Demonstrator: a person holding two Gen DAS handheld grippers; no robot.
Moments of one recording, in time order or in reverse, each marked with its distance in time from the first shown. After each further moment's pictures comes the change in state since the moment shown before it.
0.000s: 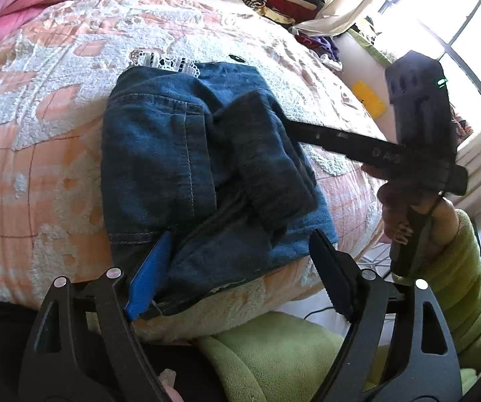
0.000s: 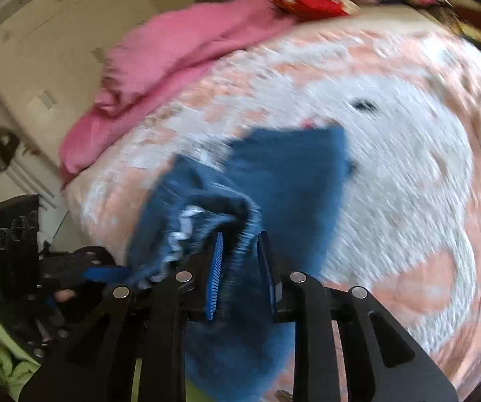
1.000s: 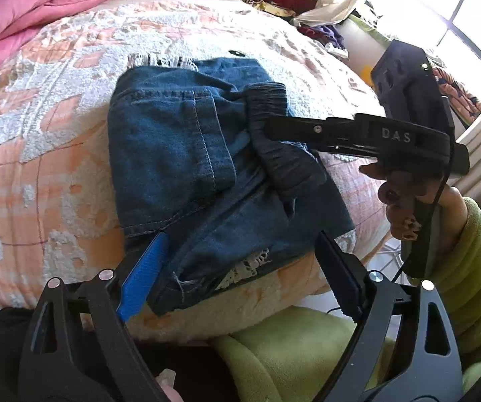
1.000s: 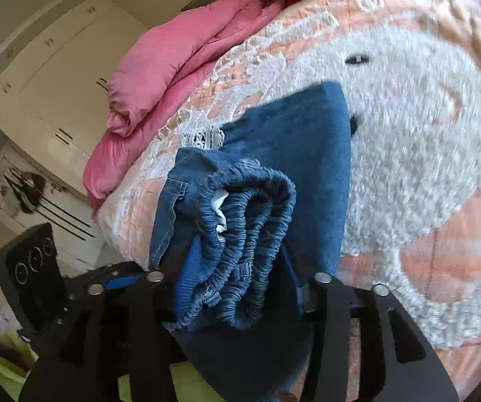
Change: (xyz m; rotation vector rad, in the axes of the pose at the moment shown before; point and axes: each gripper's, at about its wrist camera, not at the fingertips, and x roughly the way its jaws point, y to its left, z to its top) left arm 0.004 -0.008 -0.004 0.083 0.001 0.095; right arm 0.010 -0.012 -0.008 0.141 -0.005 0.143
